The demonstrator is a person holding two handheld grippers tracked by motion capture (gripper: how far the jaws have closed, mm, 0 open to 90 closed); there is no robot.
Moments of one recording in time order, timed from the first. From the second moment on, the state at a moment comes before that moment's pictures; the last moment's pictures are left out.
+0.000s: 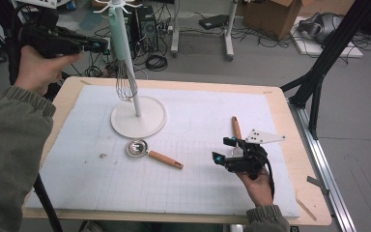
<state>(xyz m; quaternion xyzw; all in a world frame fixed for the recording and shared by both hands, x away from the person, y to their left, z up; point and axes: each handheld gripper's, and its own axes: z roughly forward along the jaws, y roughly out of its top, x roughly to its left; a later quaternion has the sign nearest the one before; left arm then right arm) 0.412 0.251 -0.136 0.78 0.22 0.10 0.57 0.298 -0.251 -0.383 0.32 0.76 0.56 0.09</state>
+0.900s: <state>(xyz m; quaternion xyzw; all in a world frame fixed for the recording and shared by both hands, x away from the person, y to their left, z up) 0.402 0.230 -0.125 0.79 0.21 0.11 0.56 0.299 -0.255 -0.385 0.32 0.76 0.56 0.09</state>
